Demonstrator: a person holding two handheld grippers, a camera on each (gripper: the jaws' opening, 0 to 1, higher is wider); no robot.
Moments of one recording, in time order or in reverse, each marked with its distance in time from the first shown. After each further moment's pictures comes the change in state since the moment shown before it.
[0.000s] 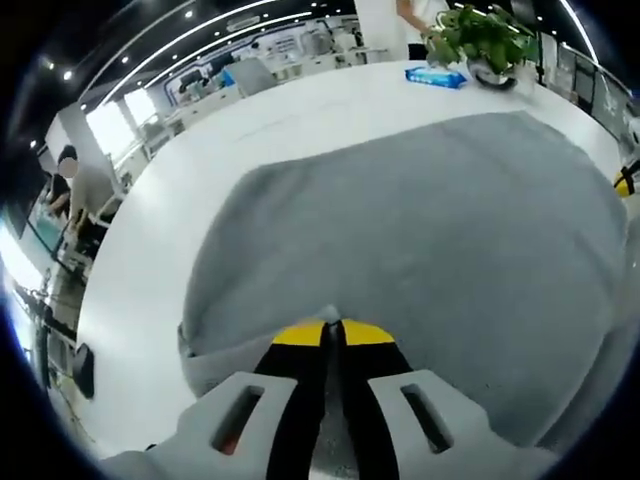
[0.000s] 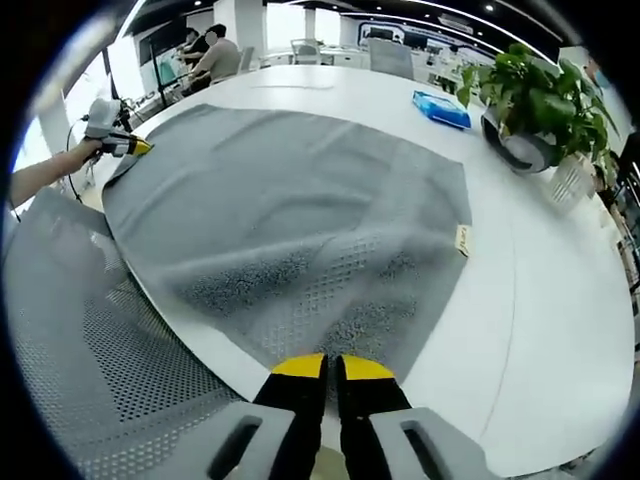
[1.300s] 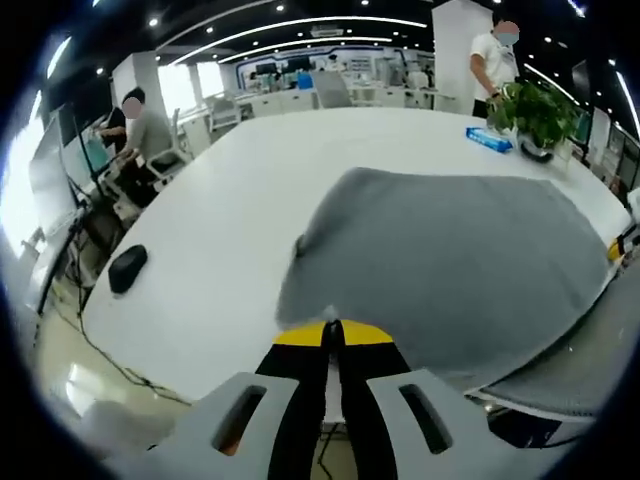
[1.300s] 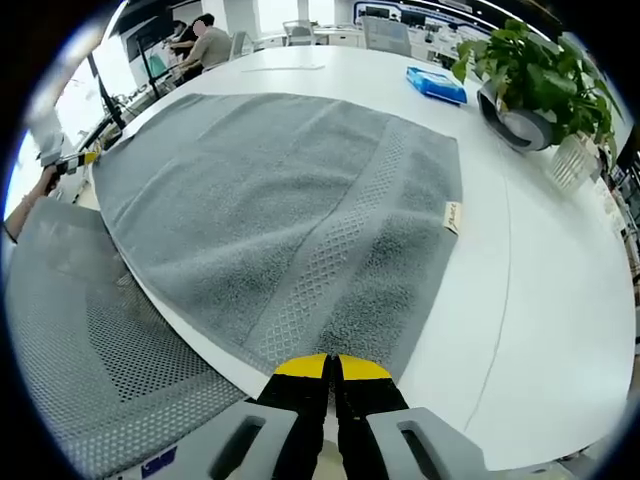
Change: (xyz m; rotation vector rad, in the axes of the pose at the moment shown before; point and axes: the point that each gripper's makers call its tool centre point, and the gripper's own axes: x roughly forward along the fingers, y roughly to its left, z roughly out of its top) left arm -0.115 0.058 -0.073 -0.329 -0.084 0.139; right arm -0.004 -0.014 -0.011 0.020 0.104 0.014
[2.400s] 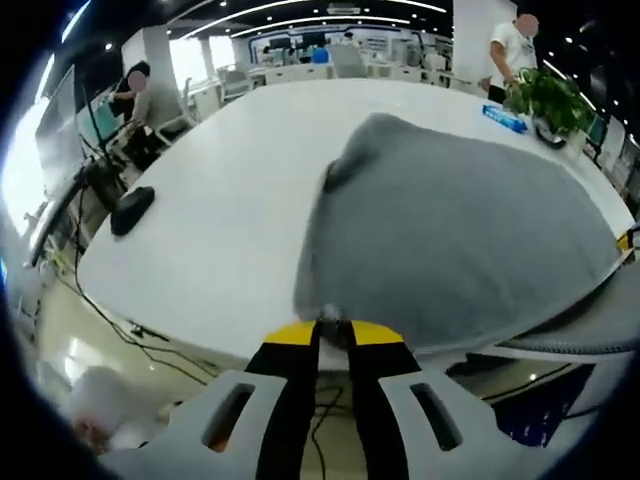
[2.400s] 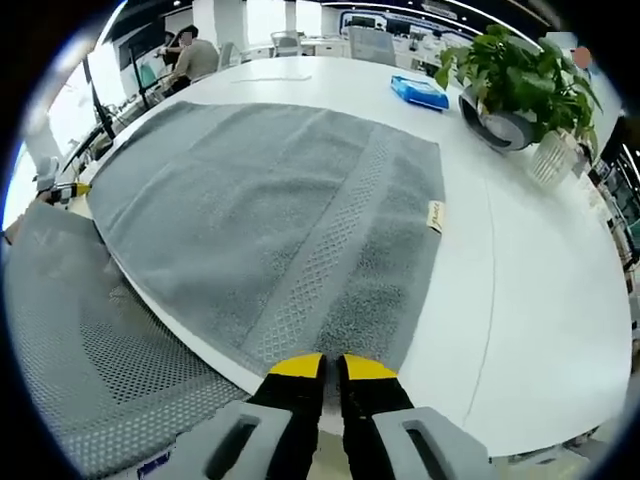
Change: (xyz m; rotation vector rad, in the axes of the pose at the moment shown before) left arm -0.001 0.017 -0.042 -0.065 0.065 0.012; right arm -0.012 -0.003 0.010 0.050 -0.144 -0.097
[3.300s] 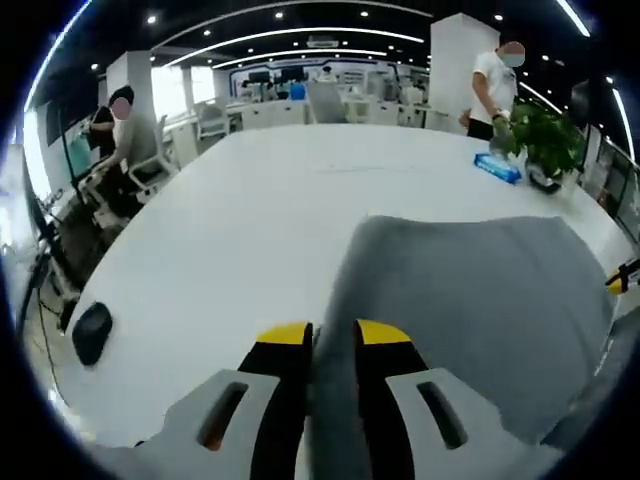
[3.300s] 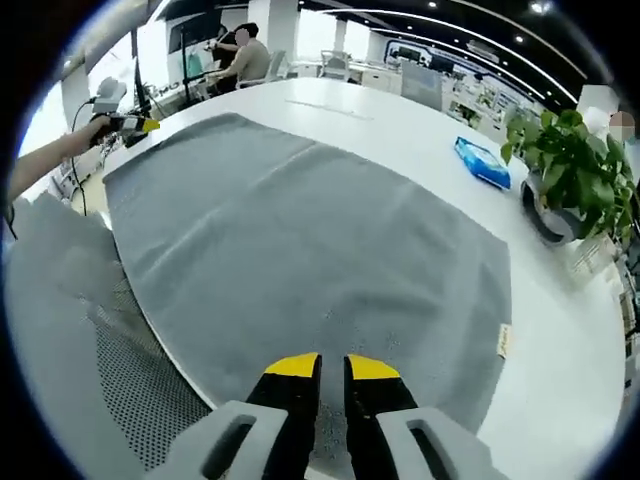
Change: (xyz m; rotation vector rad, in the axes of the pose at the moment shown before) left arm 0.098 -0.035 0.155 0.085 -0.133 -0.131; right arm 0.028 0.095 0.078 -0.138 -0.042 0.102
